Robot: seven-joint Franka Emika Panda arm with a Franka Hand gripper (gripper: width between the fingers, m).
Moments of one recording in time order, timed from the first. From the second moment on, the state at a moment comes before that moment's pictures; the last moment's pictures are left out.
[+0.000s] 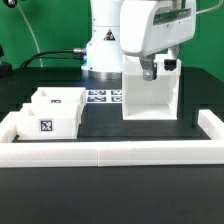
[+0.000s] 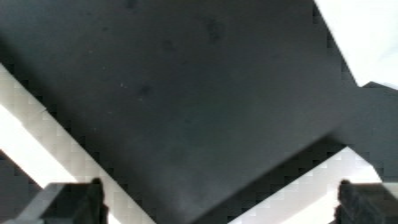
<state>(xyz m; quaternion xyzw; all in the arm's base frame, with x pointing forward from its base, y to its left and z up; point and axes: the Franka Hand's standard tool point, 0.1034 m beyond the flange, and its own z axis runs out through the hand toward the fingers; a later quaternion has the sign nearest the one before) 0.561 0.054 0.112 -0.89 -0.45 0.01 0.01</state>
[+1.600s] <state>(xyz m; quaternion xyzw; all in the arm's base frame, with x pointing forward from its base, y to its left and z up) 0.512 0.068 0.140 -0.94 -0.33 0.03 0.00</state>
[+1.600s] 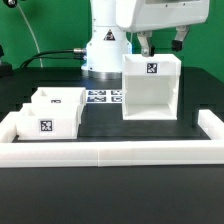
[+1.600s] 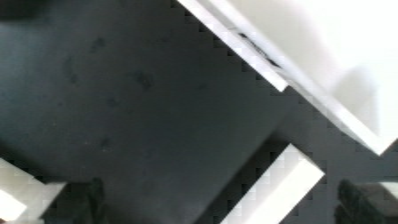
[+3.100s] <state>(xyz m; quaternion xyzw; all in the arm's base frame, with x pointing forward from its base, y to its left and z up) 0.428 0.102 0.125 -1.00 0.02 0.01 0.00</state>
